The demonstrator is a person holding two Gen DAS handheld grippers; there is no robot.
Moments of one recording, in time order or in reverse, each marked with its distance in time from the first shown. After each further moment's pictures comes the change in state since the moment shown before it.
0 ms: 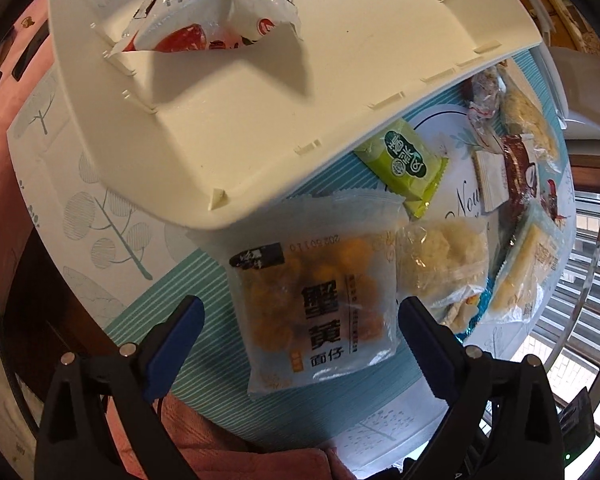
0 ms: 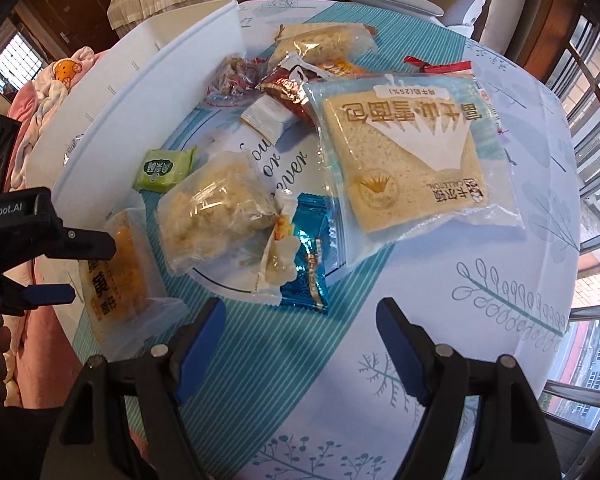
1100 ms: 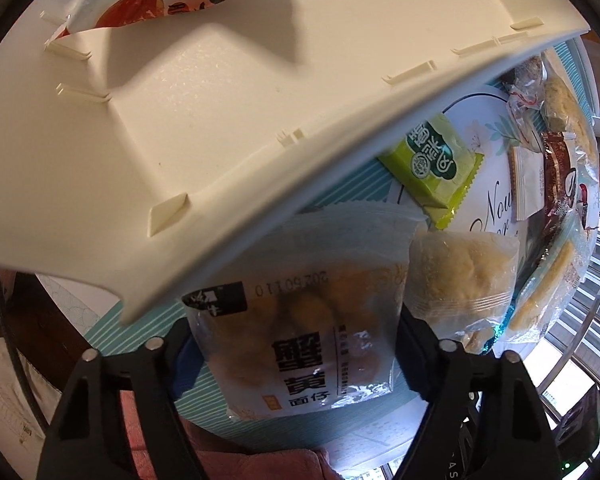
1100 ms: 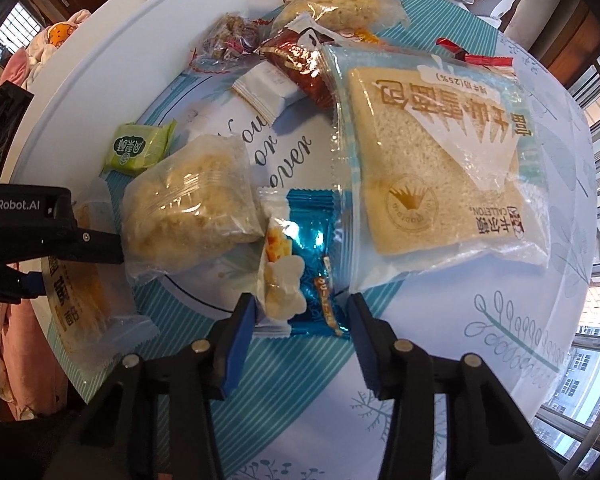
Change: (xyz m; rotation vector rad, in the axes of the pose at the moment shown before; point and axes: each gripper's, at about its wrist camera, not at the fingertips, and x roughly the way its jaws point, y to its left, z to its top) left arm 0.040 0.000 0.027 -0.021 0.127 0.043; right arm 0.066 0.016 0.040 -0.062 0.111 -0.044
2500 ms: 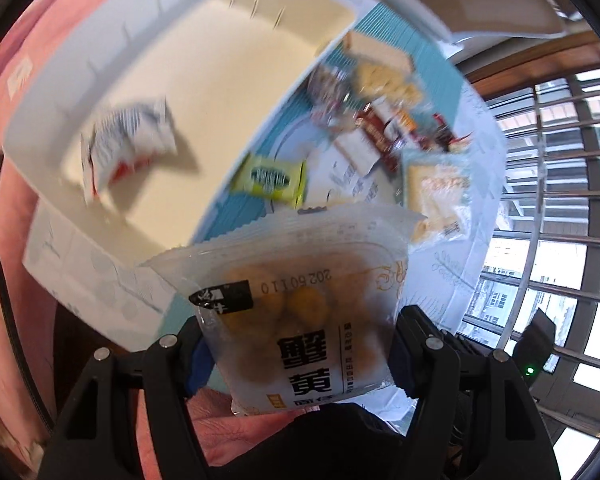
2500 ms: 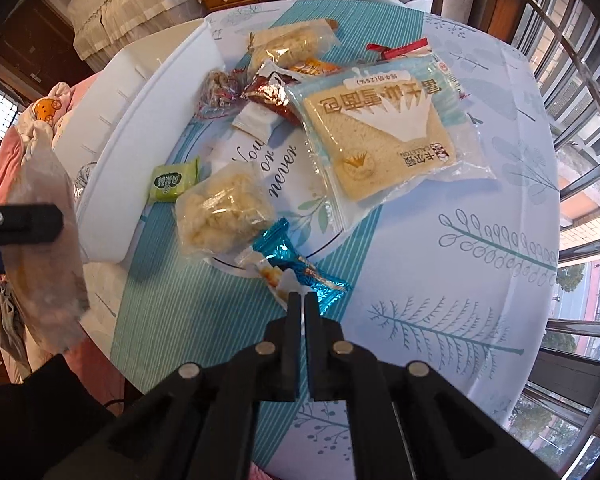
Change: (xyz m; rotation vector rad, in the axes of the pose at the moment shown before) left arm -0.158 -0.043 -0.051 0.461 -0.181 -0.075; right arm -0.099 -0.015 -0.073 0.254 -0.104 0.049
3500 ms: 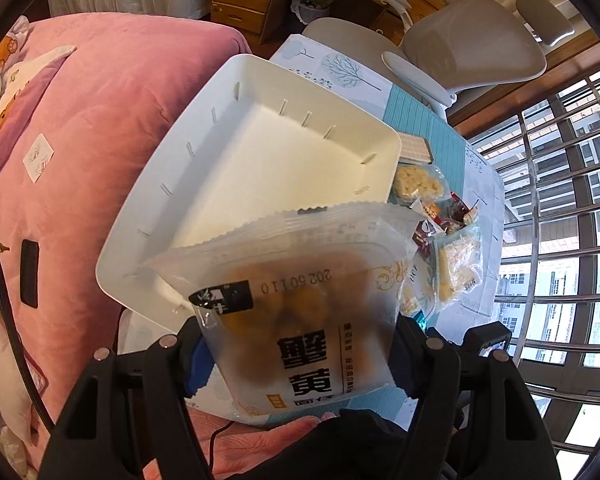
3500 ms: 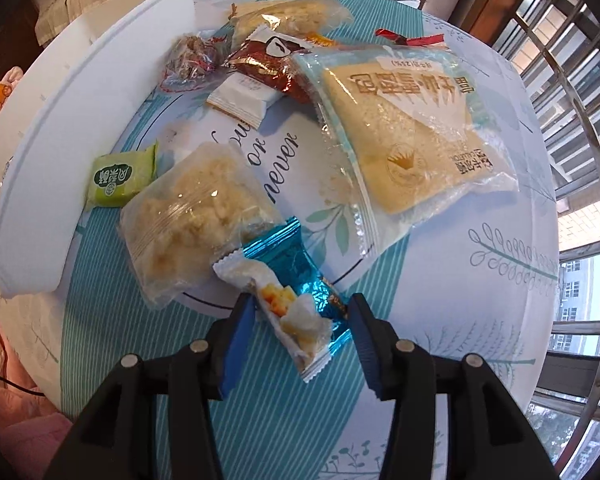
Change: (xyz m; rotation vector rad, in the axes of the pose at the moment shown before) left arm -0.088 0.099 0.077 0.118 -0.142 -0.030; right arm 0.080 0.051 0.019 0.007 0.007 -0.231
